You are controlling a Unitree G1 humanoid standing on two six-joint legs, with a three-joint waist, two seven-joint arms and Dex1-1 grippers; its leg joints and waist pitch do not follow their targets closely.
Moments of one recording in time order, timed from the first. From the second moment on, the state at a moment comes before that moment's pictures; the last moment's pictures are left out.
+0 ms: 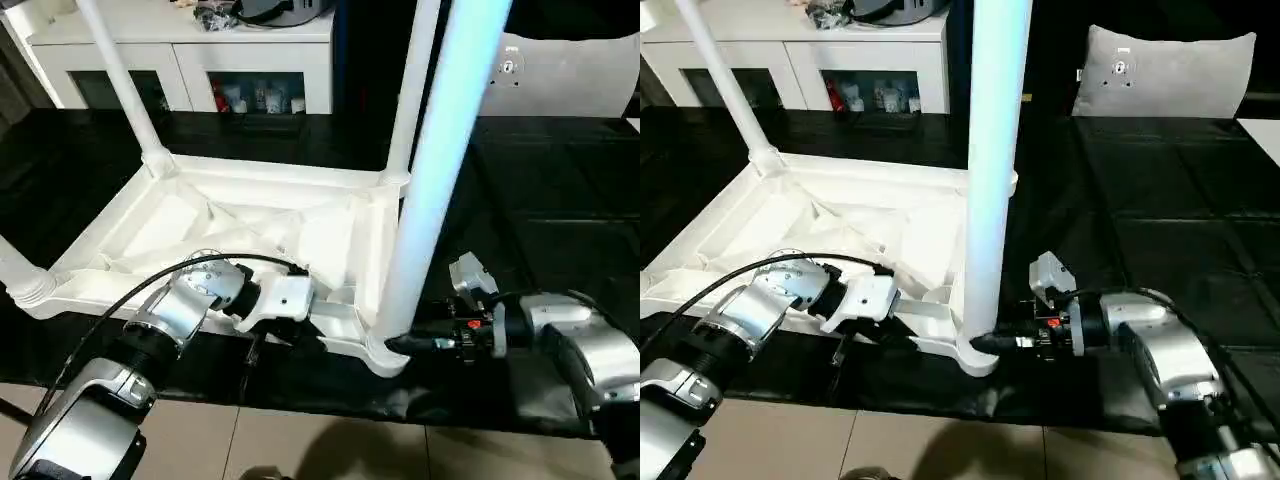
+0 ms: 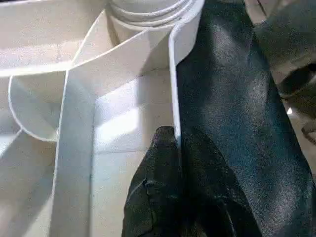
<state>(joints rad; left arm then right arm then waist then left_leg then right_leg) -0.64 0.39 -0.43 0.64 0.08 -0.17 -1.39 -0.28 -0.52 0.14 0.18 0.33 0.34 1.29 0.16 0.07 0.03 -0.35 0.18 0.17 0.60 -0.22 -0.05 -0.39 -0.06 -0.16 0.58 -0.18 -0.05</state>
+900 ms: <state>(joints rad) -0.70 0.18 -0.36 0.66 0.17 0.16 -0.93 -0.39 -0.23 -0.03 0.30 0.19 0.34 0.57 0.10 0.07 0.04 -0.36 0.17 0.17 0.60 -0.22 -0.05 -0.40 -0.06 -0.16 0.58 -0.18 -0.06</state>
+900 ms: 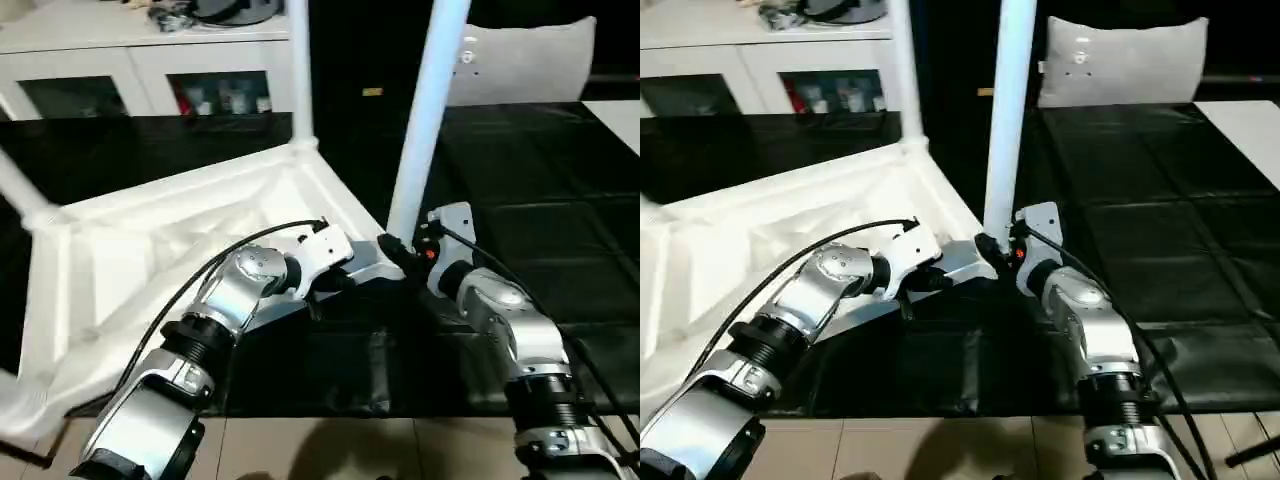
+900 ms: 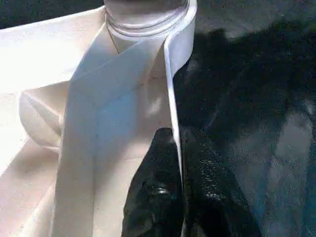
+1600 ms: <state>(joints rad) -0.67 0.35 -0.42 0.70 0.09 -0.17 -1.35 -0.34 -0.56 0.07 0.27 0.32 0.28 1.30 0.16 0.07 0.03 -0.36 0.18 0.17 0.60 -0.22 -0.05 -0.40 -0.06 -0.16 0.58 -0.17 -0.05</state>
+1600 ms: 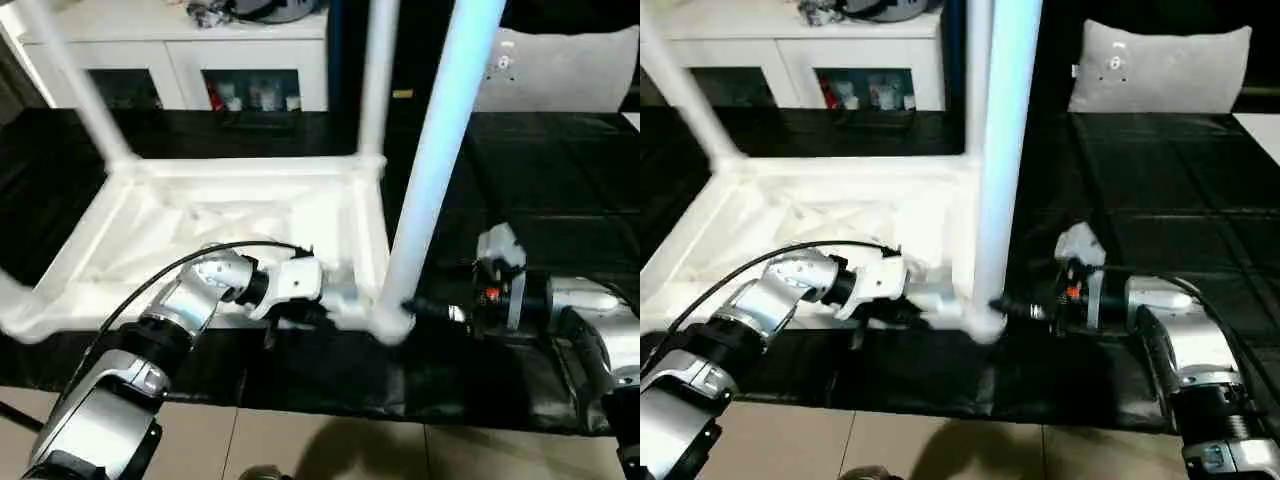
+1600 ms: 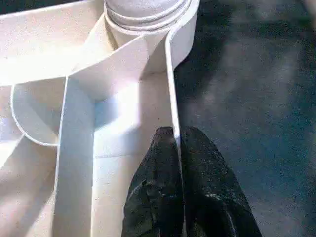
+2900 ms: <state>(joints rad) -0.73 0.16 -0.33 0.75 0.17 0.17 -0.90 -0.48 -0.19 -0.03 0.38 0.19 0.45 0.53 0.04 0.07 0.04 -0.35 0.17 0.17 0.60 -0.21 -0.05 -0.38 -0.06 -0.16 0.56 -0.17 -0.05</state>
